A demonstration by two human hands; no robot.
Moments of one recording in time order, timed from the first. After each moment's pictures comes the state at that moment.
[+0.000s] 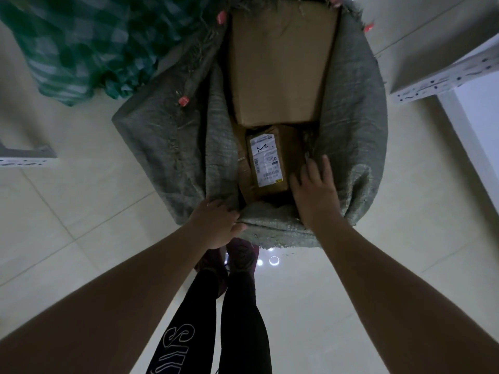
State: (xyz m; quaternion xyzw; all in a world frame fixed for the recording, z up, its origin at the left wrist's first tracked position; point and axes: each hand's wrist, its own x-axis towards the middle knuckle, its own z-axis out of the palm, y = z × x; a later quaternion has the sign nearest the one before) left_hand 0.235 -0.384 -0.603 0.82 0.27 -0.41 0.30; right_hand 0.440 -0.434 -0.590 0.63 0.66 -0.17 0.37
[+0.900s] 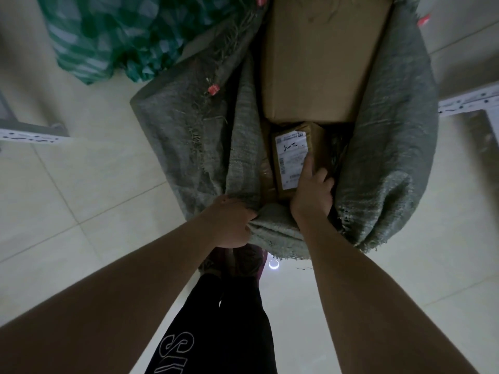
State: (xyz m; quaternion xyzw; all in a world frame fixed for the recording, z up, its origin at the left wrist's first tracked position) left_hand 0.231 -0.374 -0.609 0.79 0.30 -0.36 0.39; right_hand 0.394 -0.408 -0.649 0.82 0.42 -0.33 0.20
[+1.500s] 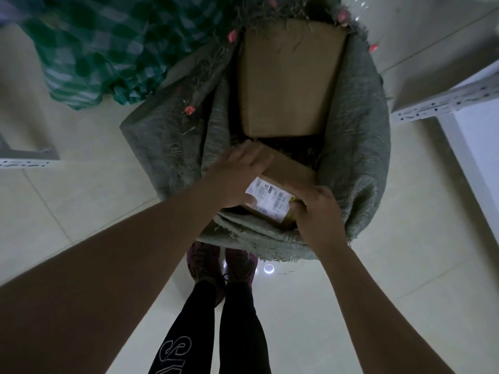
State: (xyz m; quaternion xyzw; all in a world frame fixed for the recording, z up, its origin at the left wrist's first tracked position) left_hand 0.276 -0.302 -0.584 0.86 0.29 -0.27 0.31; right_hand 0.422 -0.430 -0.554 0.80 0.47 -0.35 -0.08
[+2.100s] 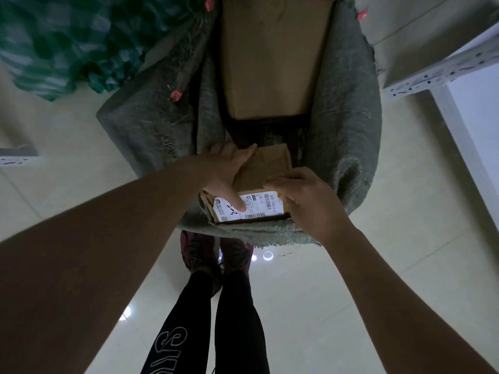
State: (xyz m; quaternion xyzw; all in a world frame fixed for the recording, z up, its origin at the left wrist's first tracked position) left_hand 0.279 -0.295 -0.603 0.79 0.28 -0.40 0.38; right_hand 0.437 -0.439 -0.560 0.68 0.65 -0.30 -0.15
